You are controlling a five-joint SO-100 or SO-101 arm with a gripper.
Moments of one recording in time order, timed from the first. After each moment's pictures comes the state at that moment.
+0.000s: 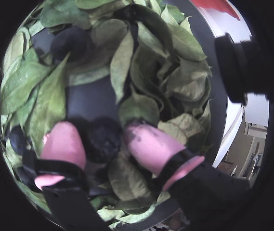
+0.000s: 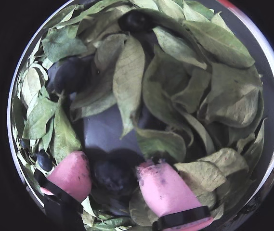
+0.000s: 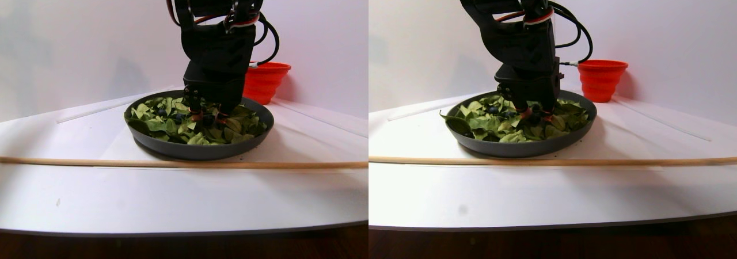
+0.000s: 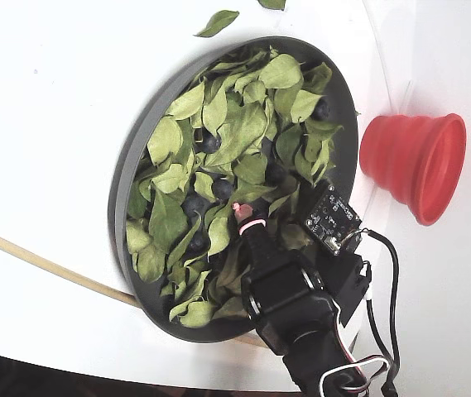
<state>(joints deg) 13.2 74.6 135.6 -34.8 -84.0</state>
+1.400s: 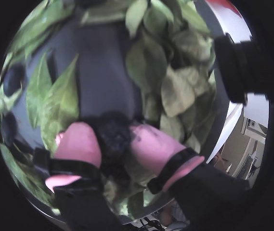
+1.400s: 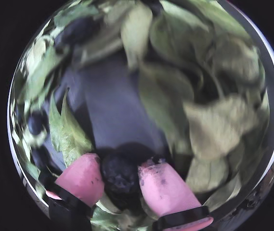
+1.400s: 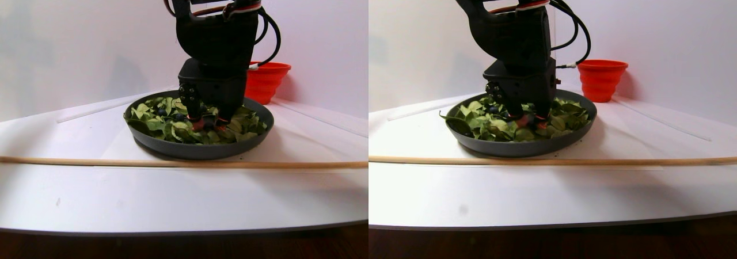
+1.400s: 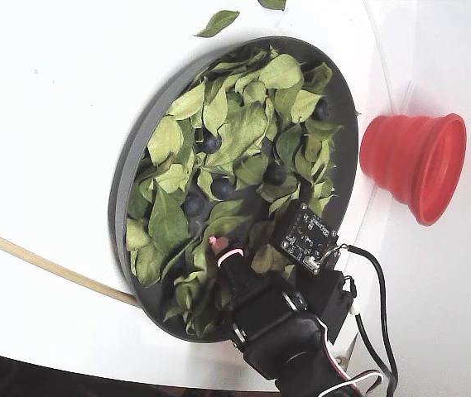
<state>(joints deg) 12.8 79.7 137.0 -31.0 -85.5</state>
